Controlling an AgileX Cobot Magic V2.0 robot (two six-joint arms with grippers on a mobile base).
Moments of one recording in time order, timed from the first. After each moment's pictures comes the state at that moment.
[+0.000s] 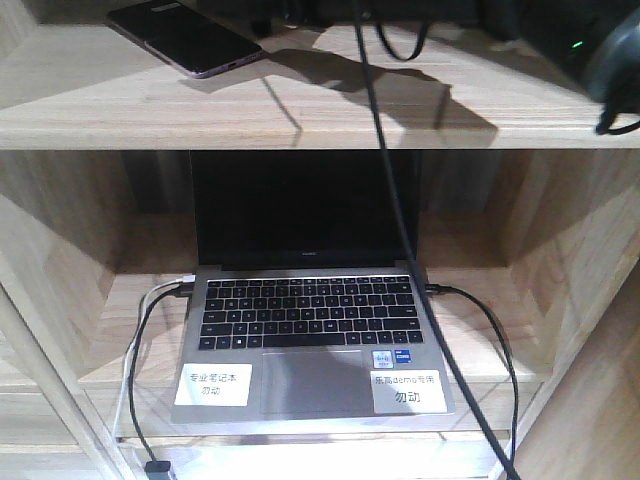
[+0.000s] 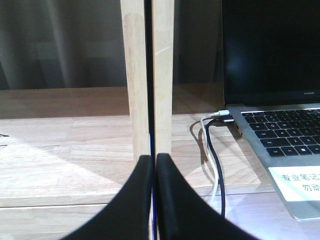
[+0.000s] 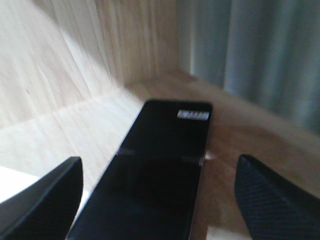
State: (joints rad) left arm 0.01 -0.02 0.03 -0.13 0.28 0.14; right arm 0.41 1.90 -2.00 0.99 0.69 -0.89
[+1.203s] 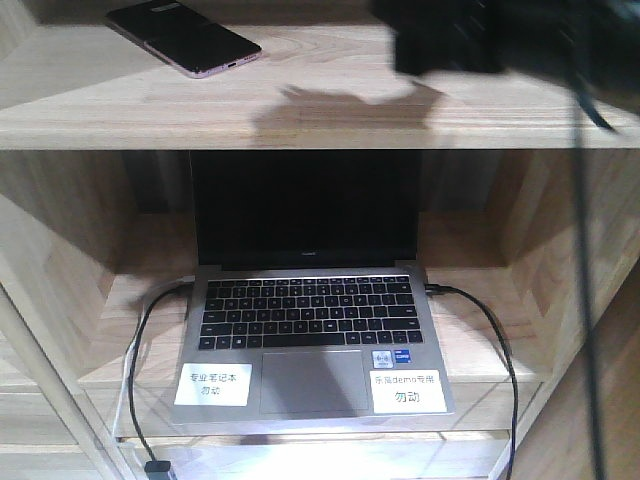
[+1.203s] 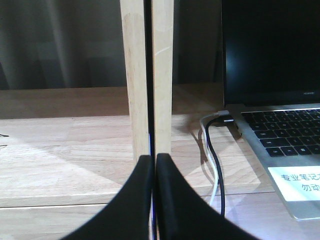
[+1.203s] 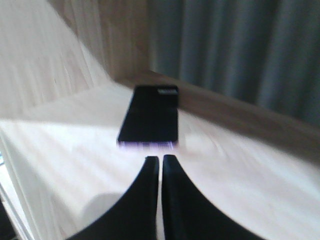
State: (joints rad) left arm 0.01 -0.02 0.03 -0.13 0.28 0.14; right arm 0.41 1.20 -1.25 0.90 0.43 -0.86
